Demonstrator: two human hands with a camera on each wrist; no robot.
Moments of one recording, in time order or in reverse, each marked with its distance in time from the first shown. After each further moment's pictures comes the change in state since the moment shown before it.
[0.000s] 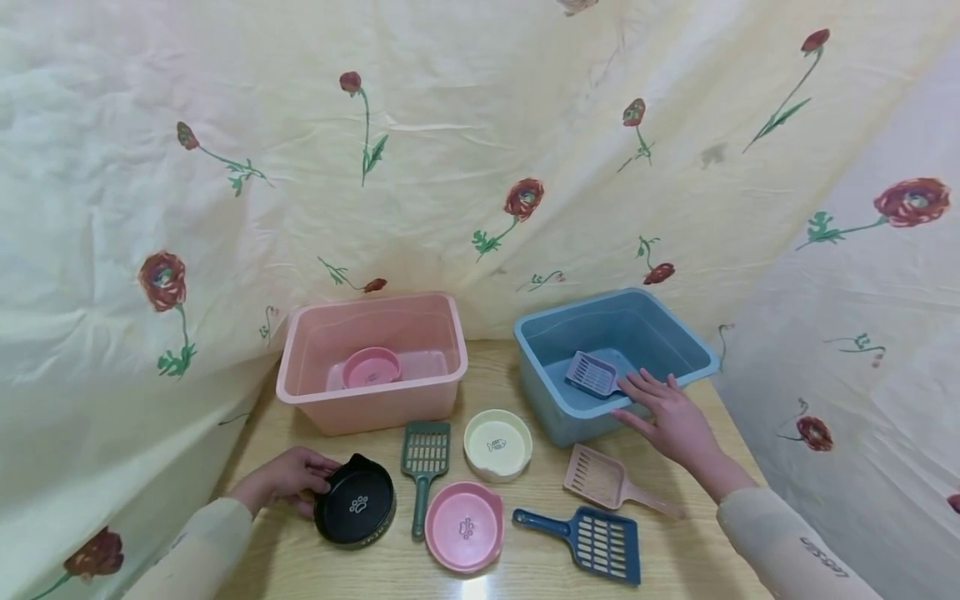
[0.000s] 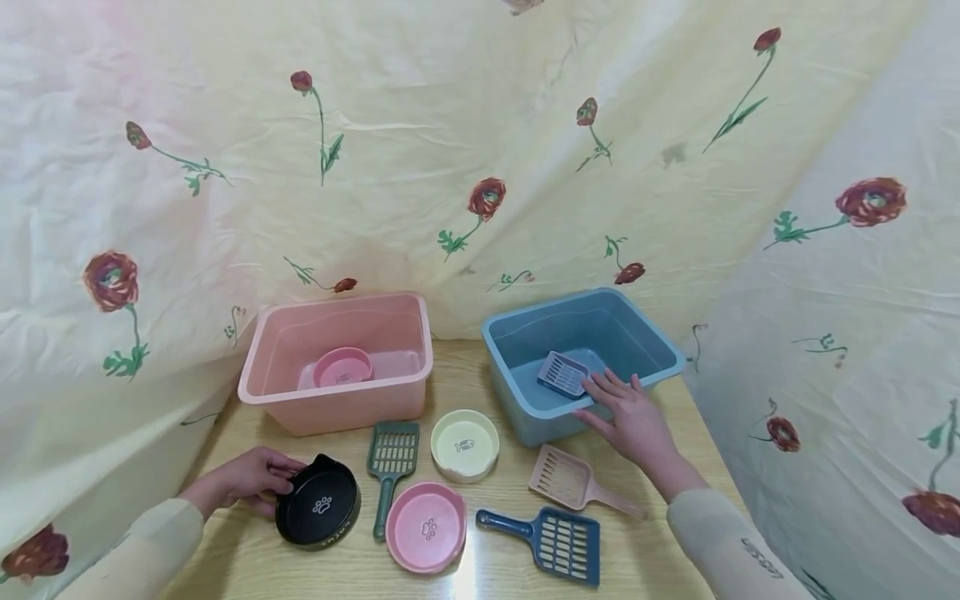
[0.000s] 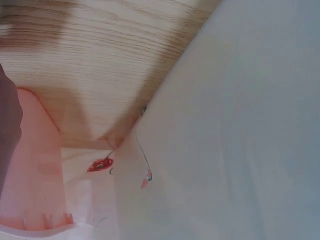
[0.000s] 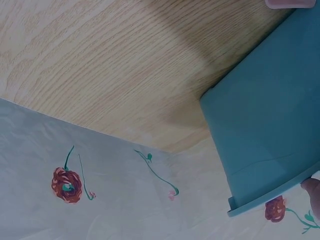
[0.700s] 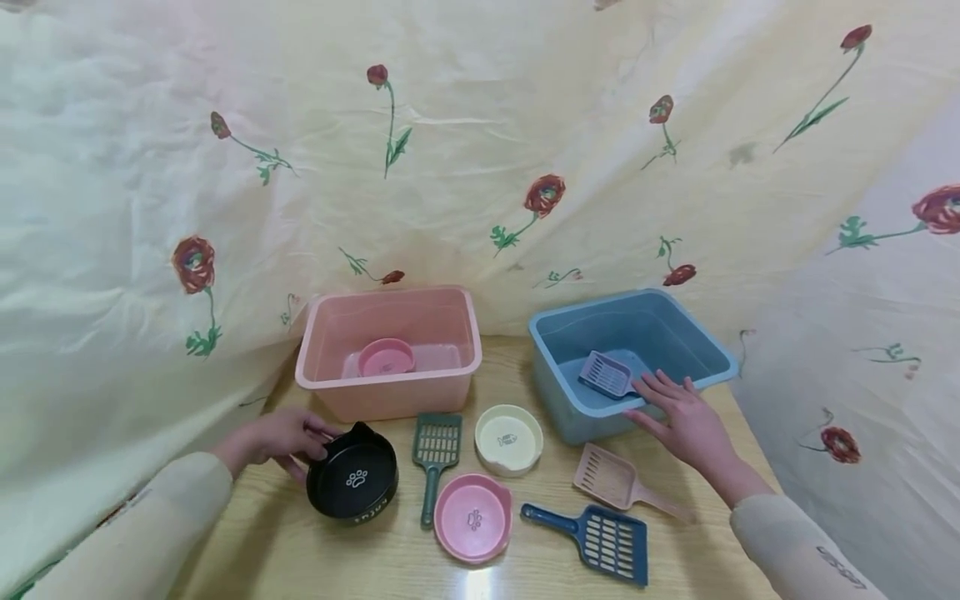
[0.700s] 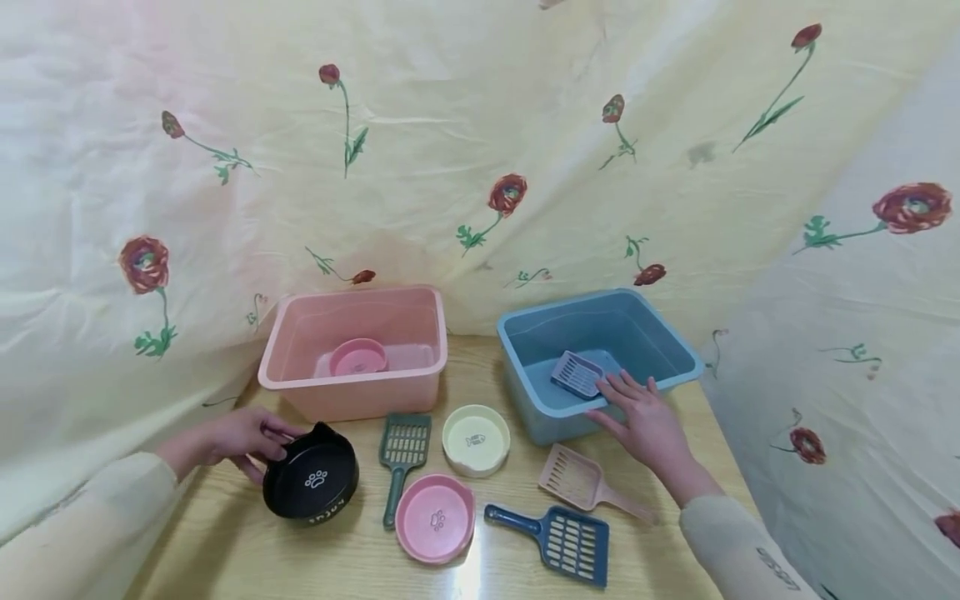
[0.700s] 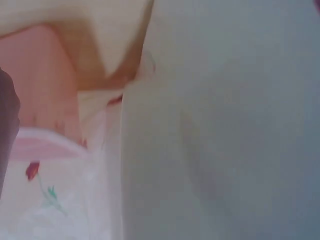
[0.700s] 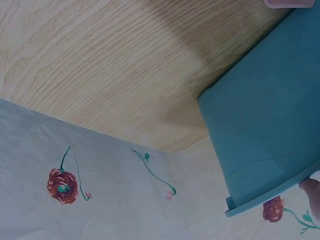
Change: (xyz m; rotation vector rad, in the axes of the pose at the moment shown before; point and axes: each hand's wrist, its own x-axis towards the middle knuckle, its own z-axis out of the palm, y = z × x) left_hand -0.049 0.081 -0.029 0.110 -0.046 -0.035; right_hand 0.002 -0.002 0.000 0.021 0.023 -0.028
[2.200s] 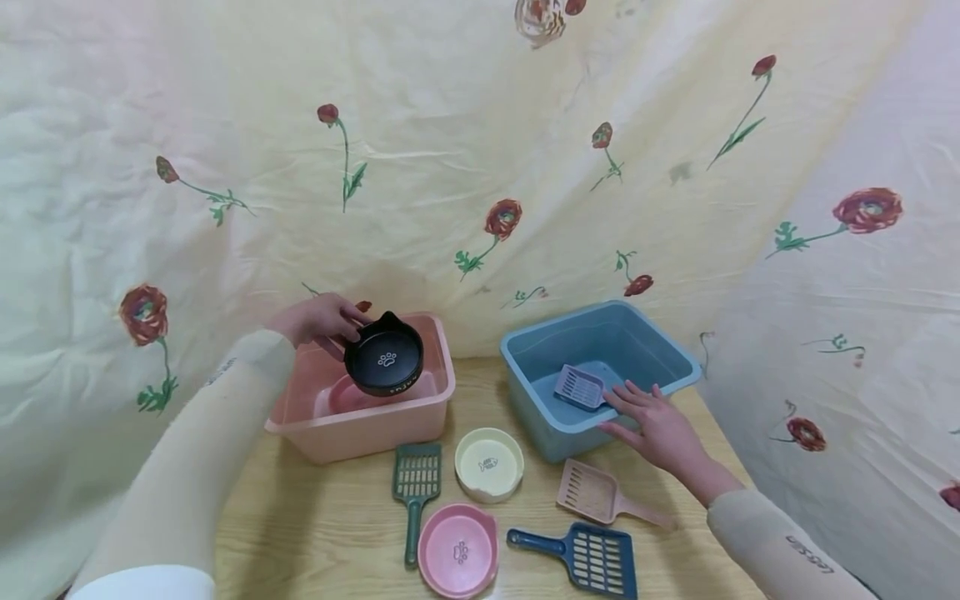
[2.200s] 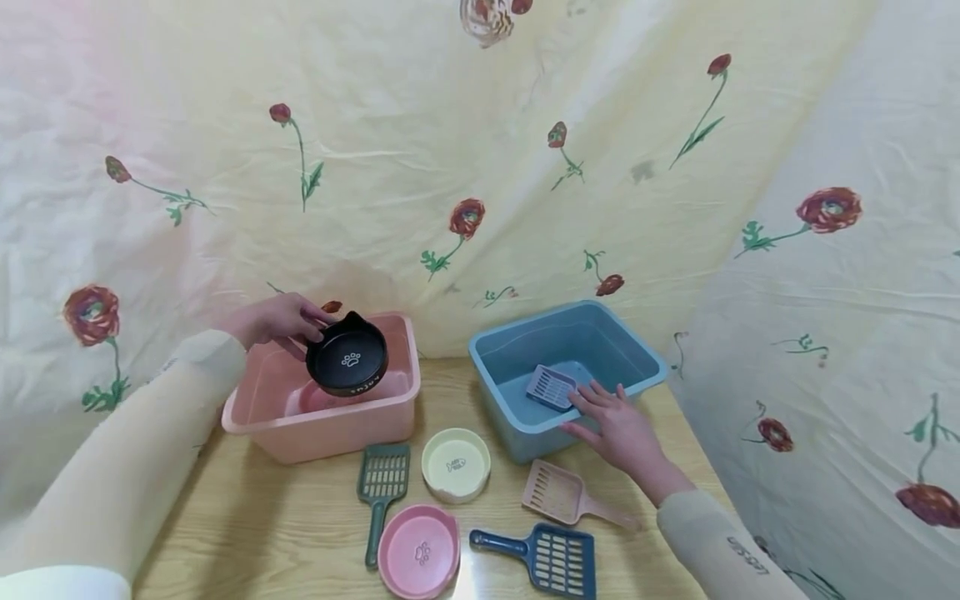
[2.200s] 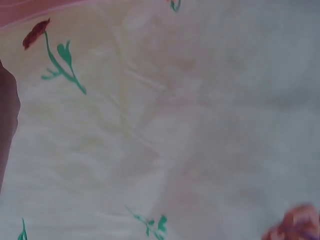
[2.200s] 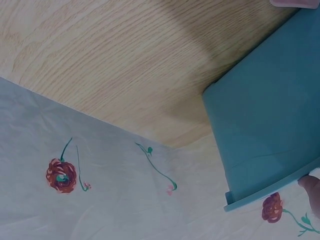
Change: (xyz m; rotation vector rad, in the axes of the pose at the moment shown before) left_hand 0.105 0.186 -0.078 0.257 0.067 0.126; right_hand -0.005 -0.003 -0.007 -0.038 -0.032 -0.002
